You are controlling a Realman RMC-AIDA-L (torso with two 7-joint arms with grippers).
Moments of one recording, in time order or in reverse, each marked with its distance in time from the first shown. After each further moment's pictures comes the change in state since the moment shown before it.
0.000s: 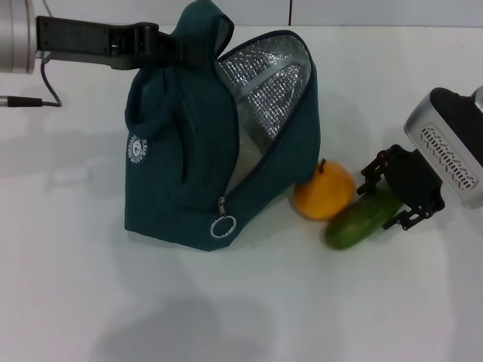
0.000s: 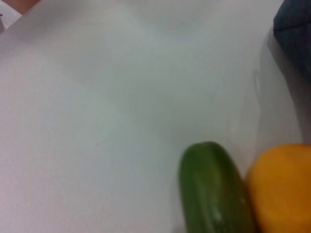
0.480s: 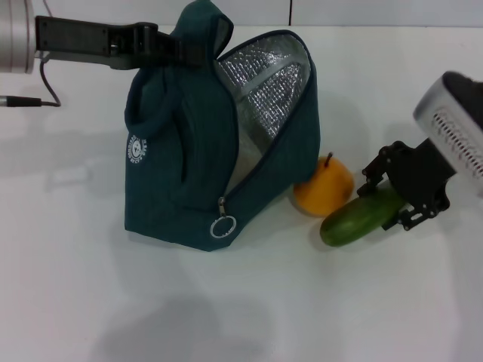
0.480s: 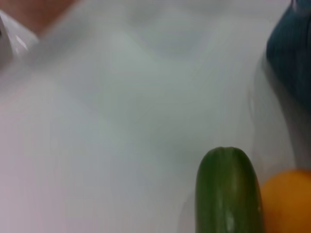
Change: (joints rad) left arm 0.000 0.002 0.000 0.000 0.000 0.001 0.000; right arm -0.019 -0.008 0.023 -0.111 0.024 -0.128 0.046
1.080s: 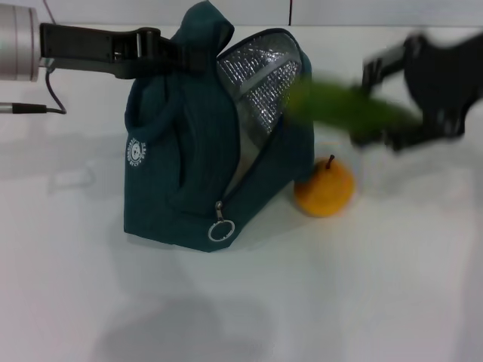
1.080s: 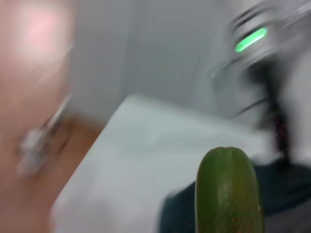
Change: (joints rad) left arm -0.003 -0.001 -0.009 -0.050 -0.003 -0.004 -0.019; right arm -0.009 -0.016 0.514 -0.208 0.351 -0.420 0.323
